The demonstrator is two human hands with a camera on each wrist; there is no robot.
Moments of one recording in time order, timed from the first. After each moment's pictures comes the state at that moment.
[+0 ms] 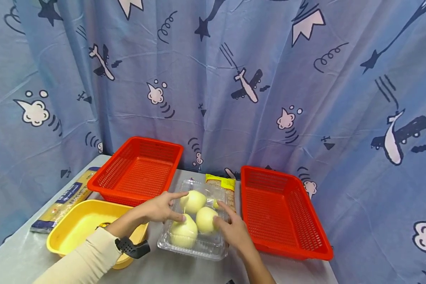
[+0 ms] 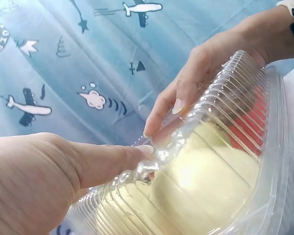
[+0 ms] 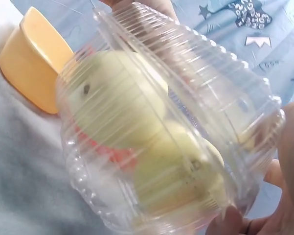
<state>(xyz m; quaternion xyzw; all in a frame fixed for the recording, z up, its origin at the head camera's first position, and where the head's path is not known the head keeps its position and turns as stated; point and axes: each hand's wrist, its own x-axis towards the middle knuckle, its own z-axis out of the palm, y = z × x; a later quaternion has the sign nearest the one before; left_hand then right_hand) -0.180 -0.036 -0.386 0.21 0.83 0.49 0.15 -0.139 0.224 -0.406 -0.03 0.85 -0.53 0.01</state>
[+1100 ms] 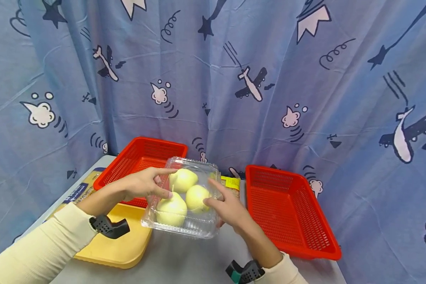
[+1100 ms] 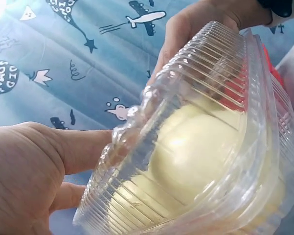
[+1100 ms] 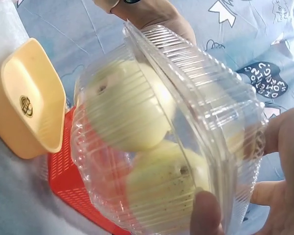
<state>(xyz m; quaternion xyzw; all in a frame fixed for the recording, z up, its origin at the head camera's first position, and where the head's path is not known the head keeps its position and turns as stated) -0.185 -0.086 -0.303 0.16 0.81 0.53 0.21 -0.148 0.186 -0.327 -0.10 0.83 -0.54 0.09</state>
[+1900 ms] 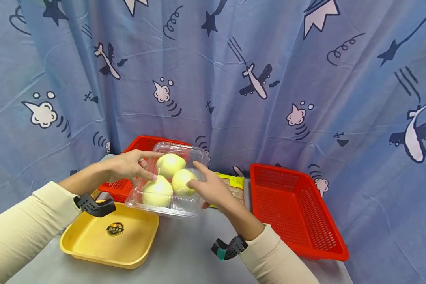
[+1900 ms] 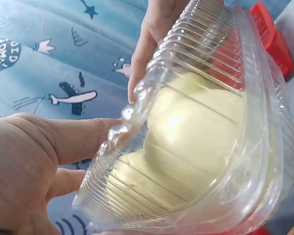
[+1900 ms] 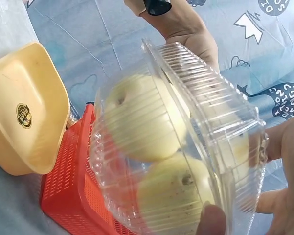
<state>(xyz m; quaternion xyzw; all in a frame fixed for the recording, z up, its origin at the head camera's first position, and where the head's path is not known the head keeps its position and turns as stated) -0.213 -0.137 -0.276 0.14 0.83 0.50 0.21 -0.183 0.127 -0.305 -0.09 0.86 -0.49 0.10</state>
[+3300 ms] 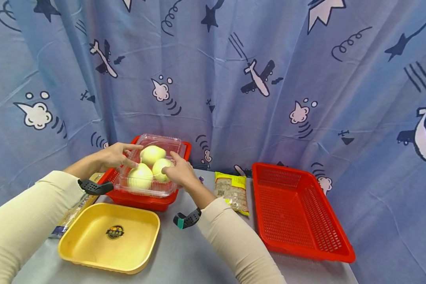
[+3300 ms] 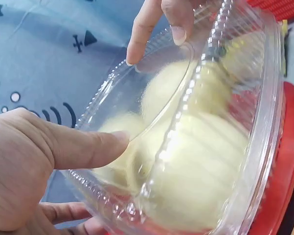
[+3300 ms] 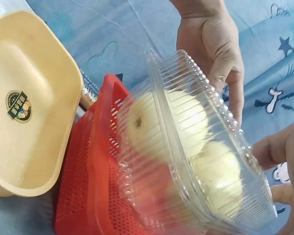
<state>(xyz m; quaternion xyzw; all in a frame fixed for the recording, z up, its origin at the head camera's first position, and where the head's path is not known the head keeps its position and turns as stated) -0.287 -0.204 -0.318 0.08 0.85 0.48 0.17 -0.269 0.038 -0.344 -0.08 0.87 -0.47 0.09</state>
